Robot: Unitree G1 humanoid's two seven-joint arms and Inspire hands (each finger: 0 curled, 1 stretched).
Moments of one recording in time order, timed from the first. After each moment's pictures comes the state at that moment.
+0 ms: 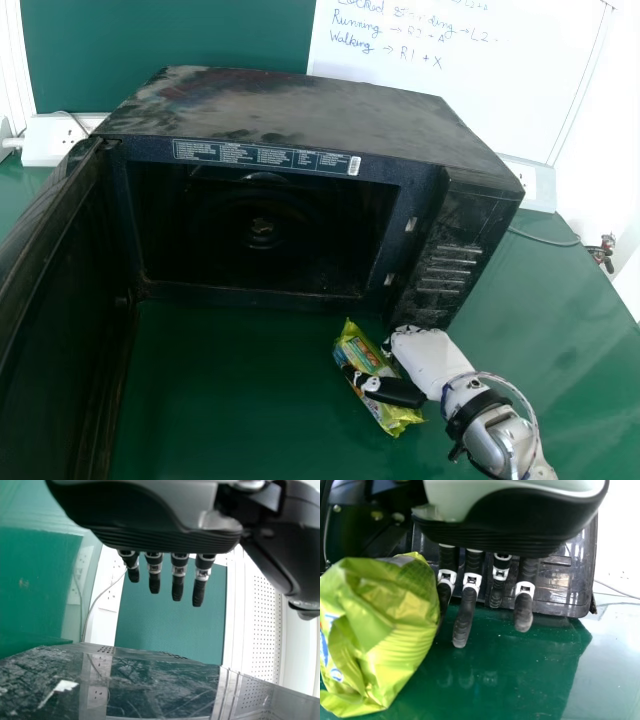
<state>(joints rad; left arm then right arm) 0.34 0.23 0.58 -0.31 -0.57 -0.24 -0.34 -0.22 -0.70 0.19 -0.14 -0.85 -0.06 0.33</state>
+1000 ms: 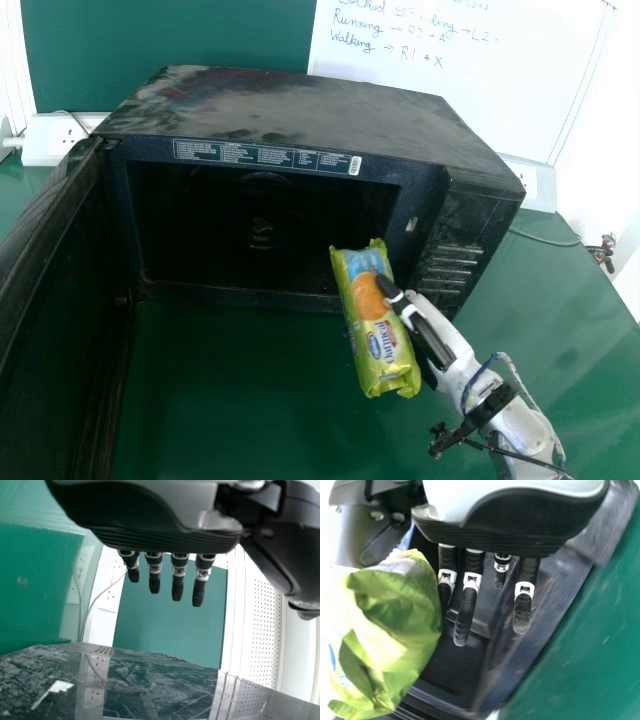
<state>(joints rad) 0.32 0.23 0.58 -0.31 -0.59 -0.23 -0.34 -0.23 -0.48 -0.07 -0.23 0.25 0.18 0.57</state>
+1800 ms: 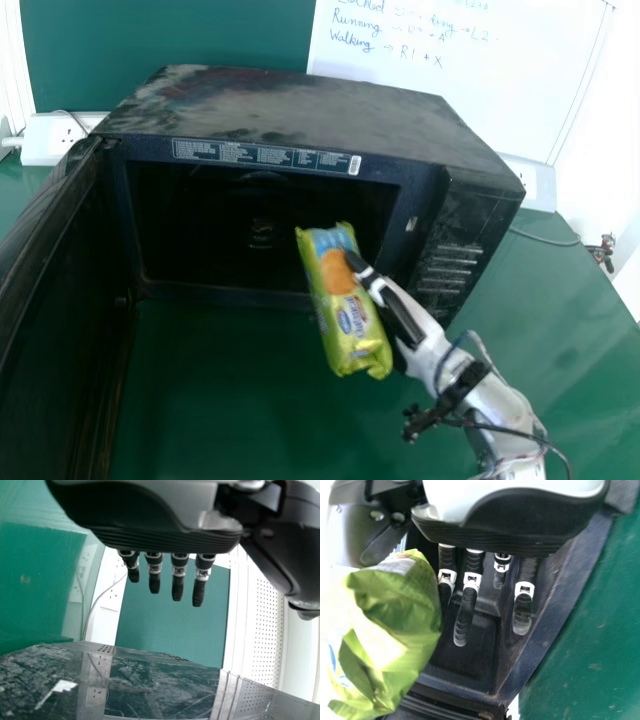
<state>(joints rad) 0.32 0.23 0.58 -0.30 -0.59 -0.22 -0.34 -0.39 -0.41 0.05 -0.24 0.24 0.35 0.54</state>
